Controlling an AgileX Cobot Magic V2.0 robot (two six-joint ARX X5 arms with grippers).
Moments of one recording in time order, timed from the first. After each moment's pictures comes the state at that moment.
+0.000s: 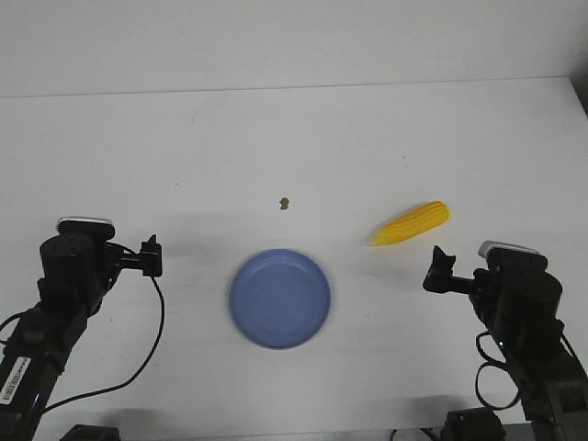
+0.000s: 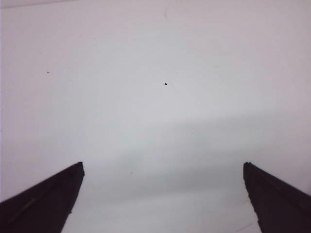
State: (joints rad) left arm -0.12 1.00 0.88 -0.30 -0.03 0.04; right arm 0.06 0.70 0.87 -0.69 0.02 0.35
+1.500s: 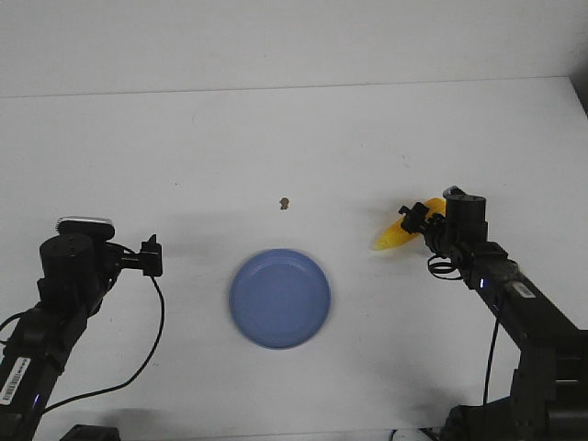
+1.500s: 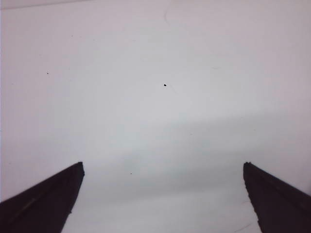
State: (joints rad) left arm -0.12 1.00 0.88 -0.30 -0.03 0.04; right arm -0.06 1.54 0.87 -0.12 -0.21 0.70
